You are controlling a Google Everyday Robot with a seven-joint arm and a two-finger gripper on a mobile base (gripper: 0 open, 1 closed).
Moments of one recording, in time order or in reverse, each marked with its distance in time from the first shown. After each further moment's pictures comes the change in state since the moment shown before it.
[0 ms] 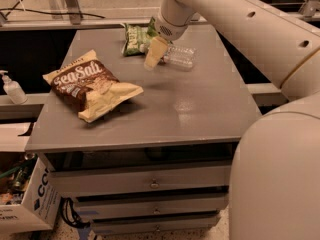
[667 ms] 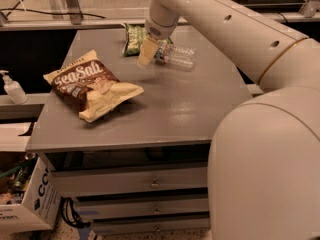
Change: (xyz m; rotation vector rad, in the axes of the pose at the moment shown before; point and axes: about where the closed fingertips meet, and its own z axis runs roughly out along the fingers) arm -0.025 -0.009 0.026 0.047 0.003 -0.052
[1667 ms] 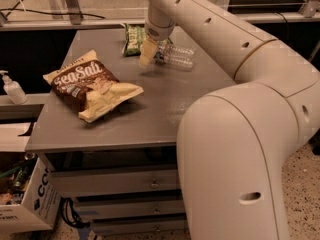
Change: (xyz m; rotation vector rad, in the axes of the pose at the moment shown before) arm 0.004 -0.017 0.033 -0.004 0.085 0.061
